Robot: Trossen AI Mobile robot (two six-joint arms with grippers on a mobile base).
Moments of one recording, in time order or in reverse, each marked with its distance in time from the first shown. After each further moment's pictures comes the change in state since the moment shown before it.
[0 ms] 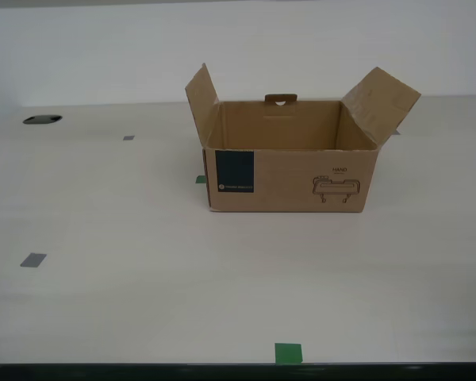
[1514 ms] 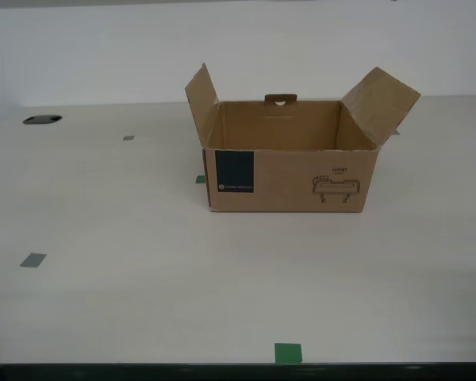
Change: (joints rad) arm 0 0.181 0.002 -0.145 0.173 -0.219 0.093; arm 1 -0.520 0.275 0.219 0.221 0.021 0.005
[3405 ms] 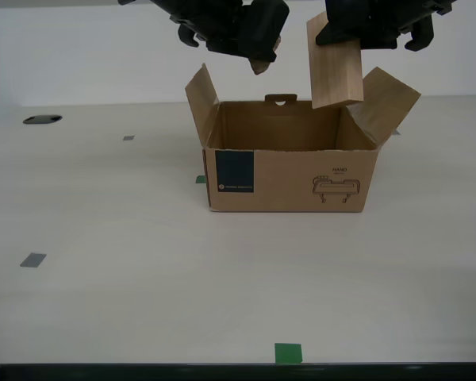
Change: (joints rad) arm 0 0.080 0.000 -0.693 0.879 -0.119 0.085; arm 1 -0.011 0.100 -0.391 0.480 0.069 0.070
